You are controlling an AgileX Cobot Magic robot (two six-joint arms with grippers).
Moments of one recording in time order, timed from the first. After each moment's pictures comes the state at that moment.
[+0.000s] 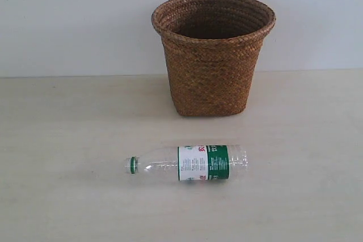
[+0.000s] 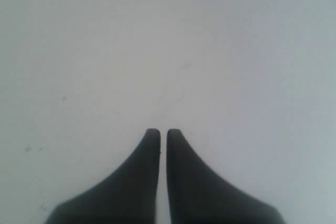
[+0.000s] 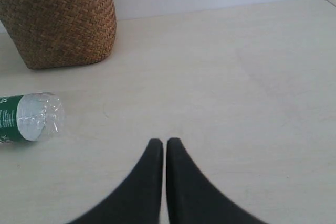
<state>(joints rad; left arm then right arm) 0.00 0.13 -0.11 0.14 -0.71 -0.75 0.02 0.01 0.00 0.15 0.38 -0.03</state>
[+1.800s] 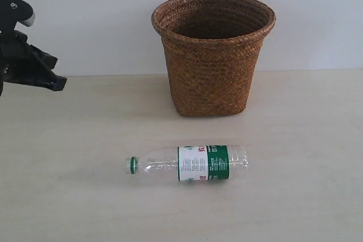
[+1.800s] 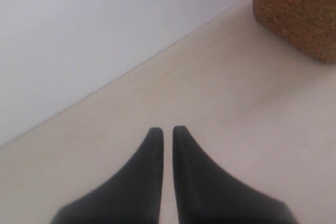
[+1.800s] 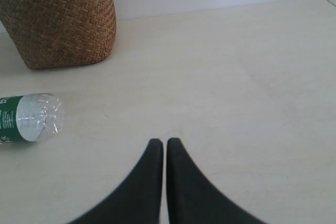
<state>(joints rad) -0.16 1.51 -0.91 1.75 -0.06 -1.37 0.02 0.01 0.00 0.15 0.38 -0.03</state>
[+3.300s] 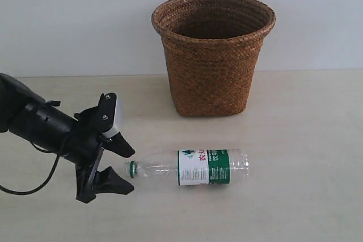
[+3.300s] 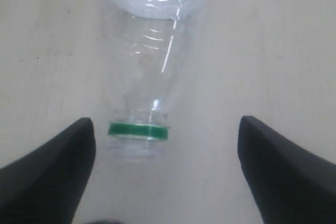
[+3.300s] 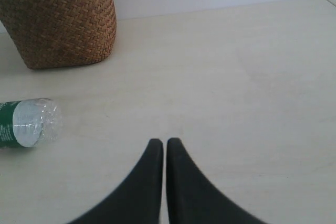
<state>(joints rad) -0.24 1.94 -0.99 -1.09 0.71 2.13 0.02 0.01 0.00 0.15 0.38 -0.03</state>
